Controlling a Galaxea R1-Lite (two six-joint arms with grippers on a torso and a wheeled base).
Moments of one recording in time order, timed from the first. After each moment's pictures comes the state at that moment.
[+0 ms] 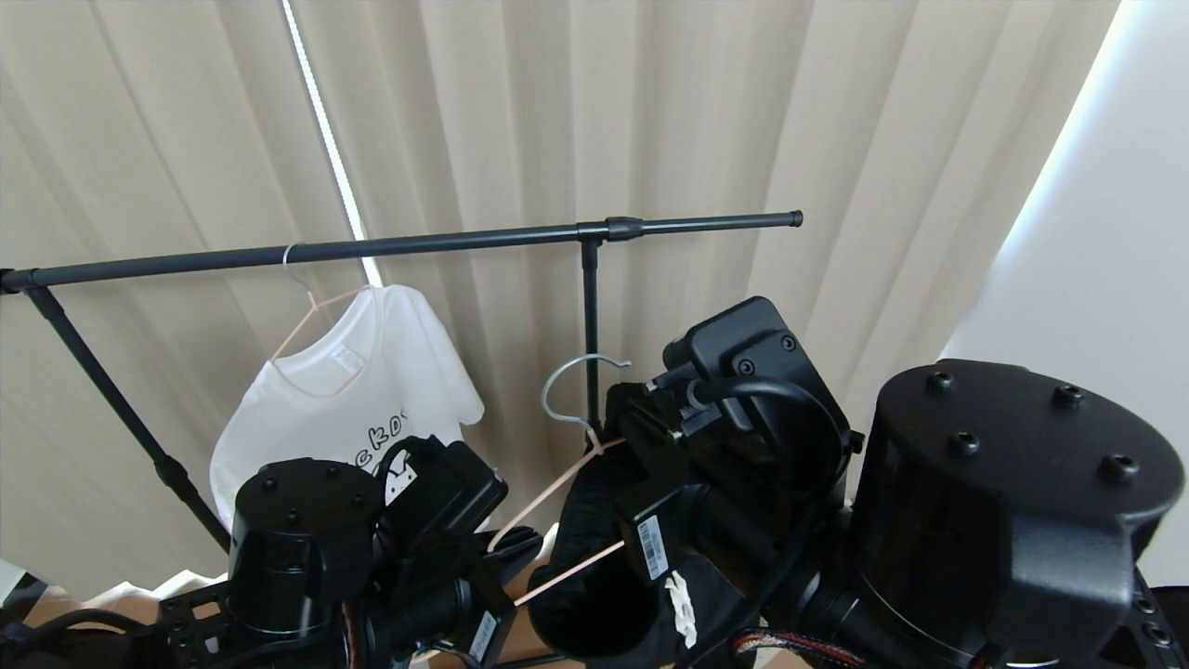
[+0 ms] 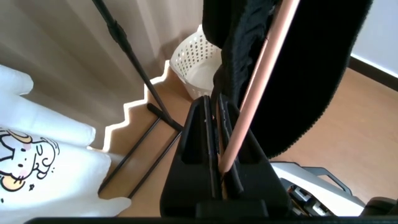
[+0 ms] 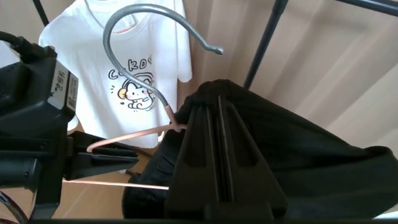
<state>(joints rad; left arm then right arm) -0.72 1.67 -0.38 -0.86 0.00 0.13 1.12 1.70 -0.84 -0.72 -0.61 -0.03</state>
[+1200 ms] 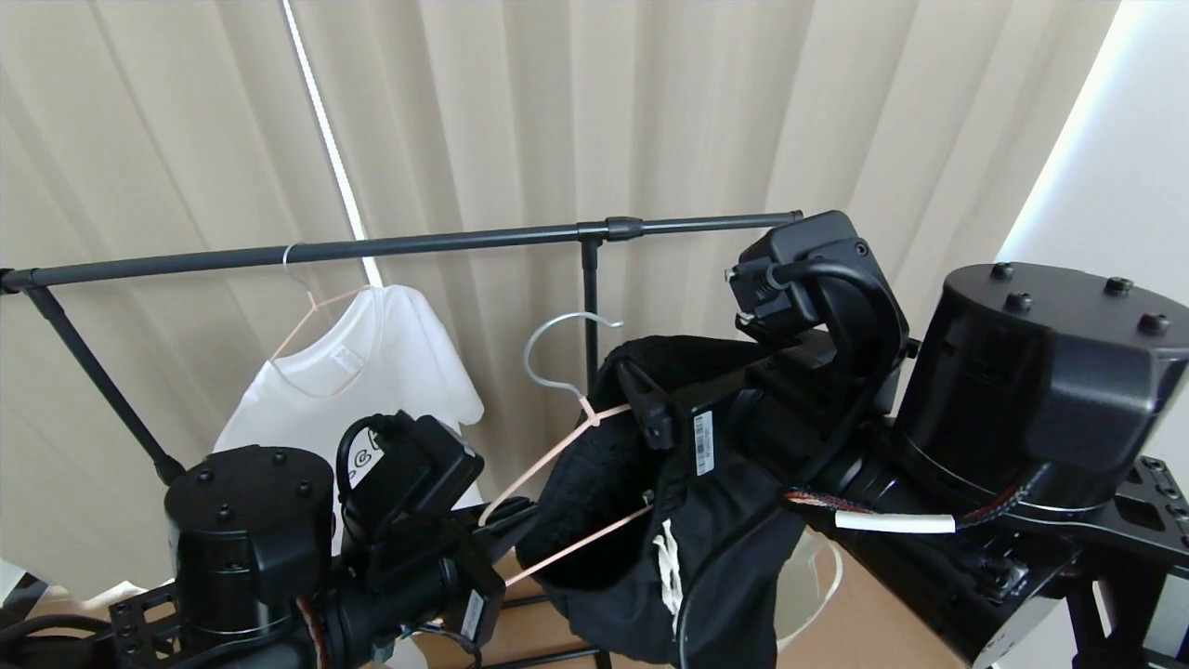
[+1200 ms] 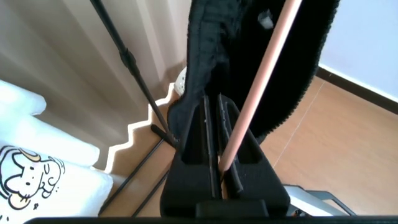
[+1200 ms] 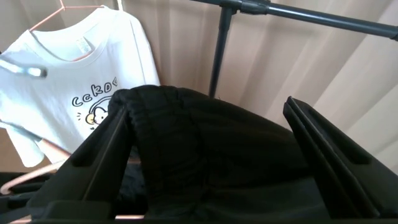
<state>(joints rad) -0.71 1.62 -0.36 -0.94 0.00 0.13 0.99 1.67 -0.87 -0.72 -0.61 -0.04</state>
